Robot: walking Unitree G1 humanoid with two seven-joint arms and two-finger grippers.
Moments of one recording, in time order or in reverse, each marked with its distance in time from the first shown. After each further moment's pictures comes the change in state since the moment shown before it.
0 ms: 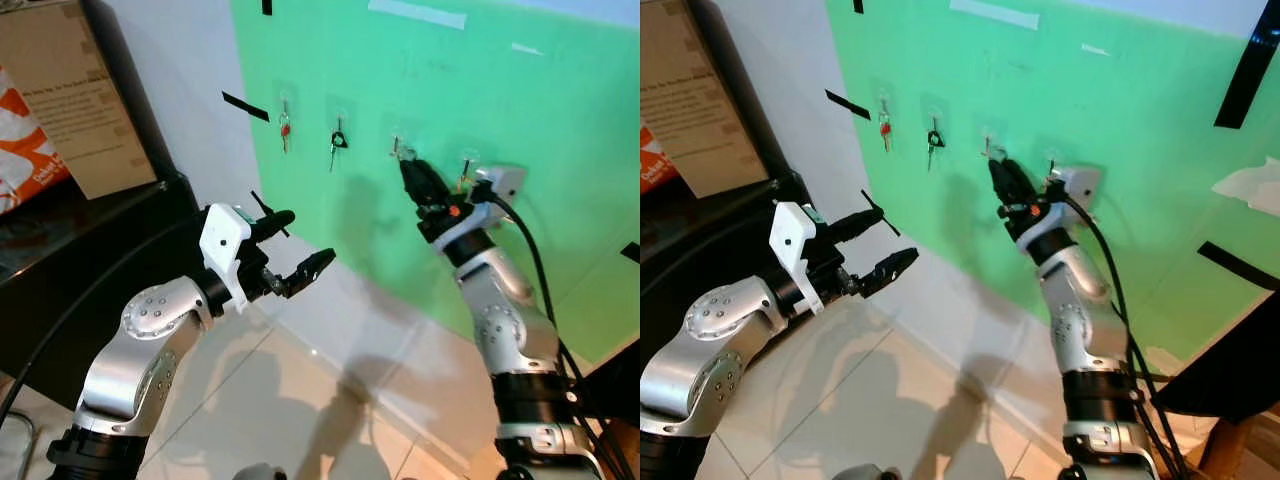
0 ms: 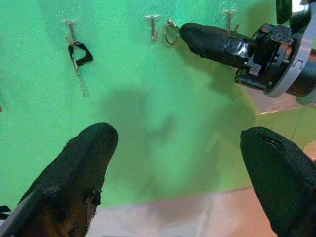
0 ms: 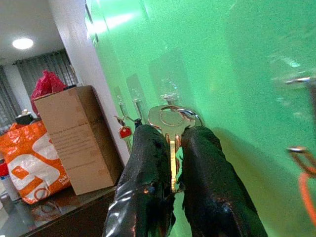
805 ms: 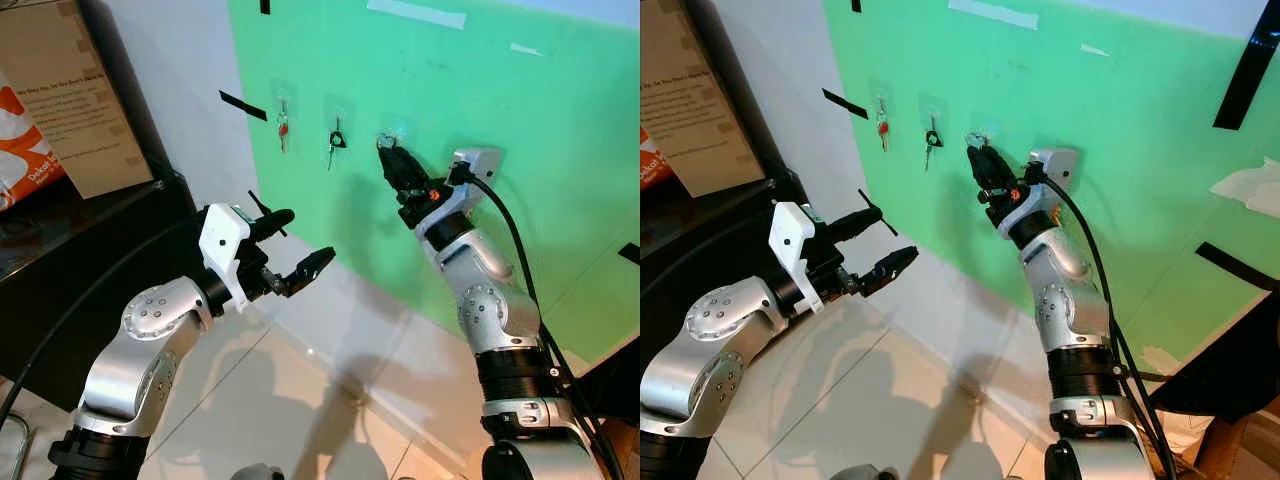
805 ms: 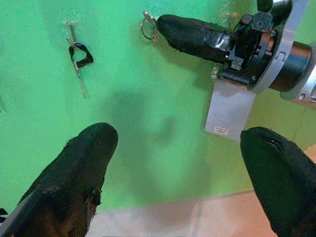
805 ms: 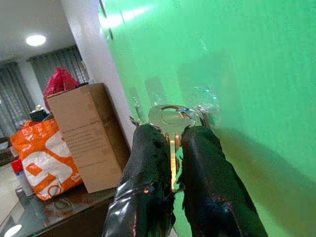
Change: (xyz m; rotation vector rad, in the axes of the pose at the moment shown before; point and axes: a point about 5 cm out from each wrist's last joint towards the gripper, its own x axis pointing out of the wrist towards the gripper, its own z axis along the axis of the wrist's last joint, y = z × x) left arm 0.000 0.000 0.000 -0.003 -0.009 0.009; right arm 0.026 0.014 -0.001 0.024 0.018 0.051
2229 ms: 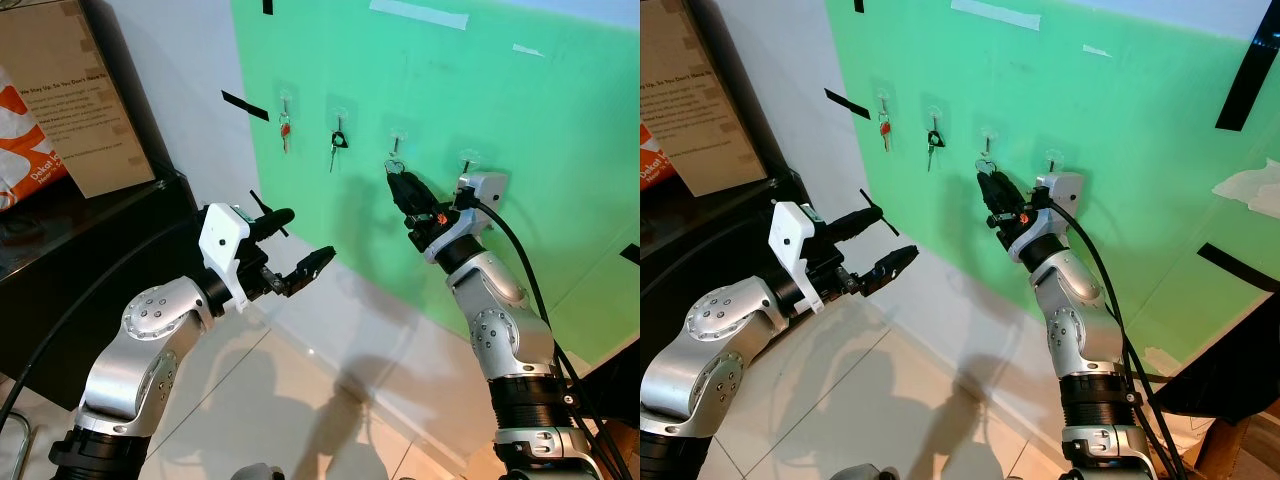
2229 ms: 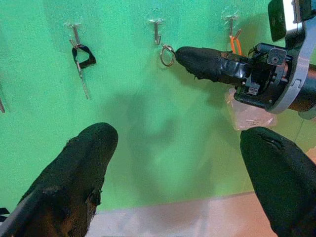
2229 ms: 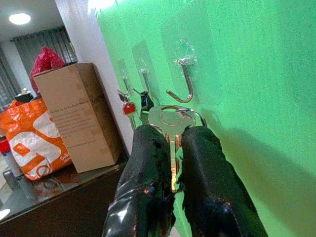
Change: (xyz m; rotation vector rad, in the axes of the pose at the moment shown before) left arm 0.000 0.000 0.000 -0.002 -0.006 0.003; right arm -0.025 -0.006 -0.010 -0.037 0.064 -0.034
